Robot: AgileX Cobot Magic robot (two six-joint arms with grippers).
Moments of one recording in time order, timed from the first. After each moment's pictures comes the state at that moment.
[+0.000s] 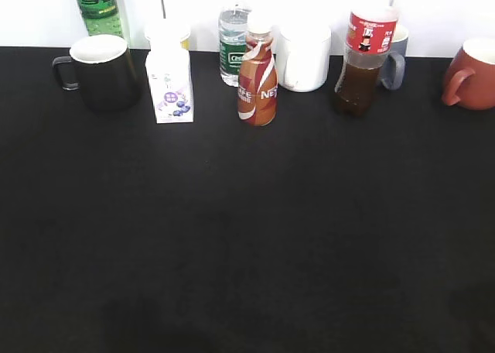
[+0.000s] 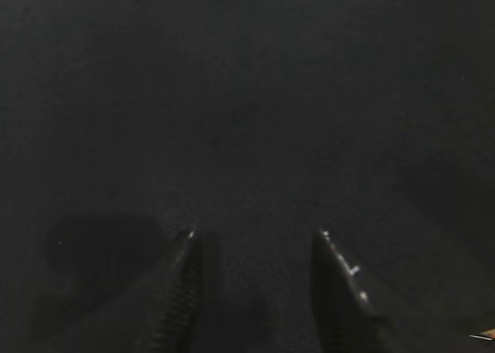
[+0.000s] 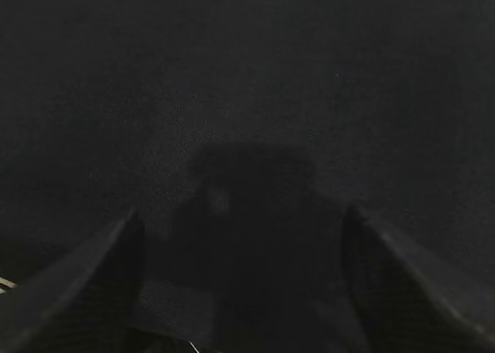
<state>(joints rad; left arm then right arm) -0.27 0.25 -0.52 -0.02 1.06 0.02 0.32 0.28 -0.51 0.02 1.03 -0.02</state>
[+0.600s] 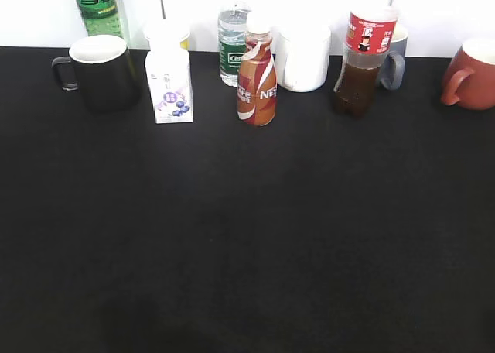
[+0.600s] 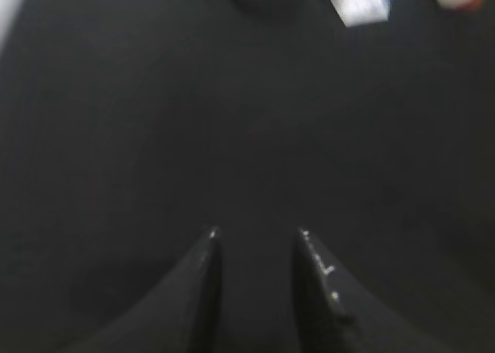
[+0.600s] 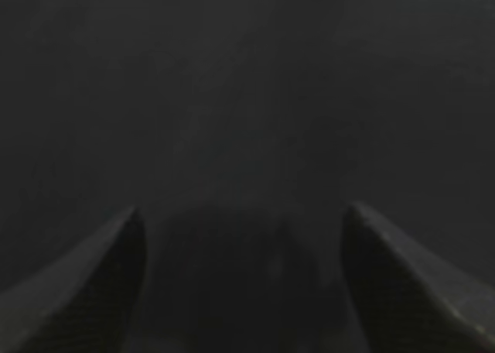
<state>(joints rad) -0.09 0.07 -0.52 -0.02 1.06 0.02 0.07 0.08 -0.51 0.02 1.04 -0.02</state>
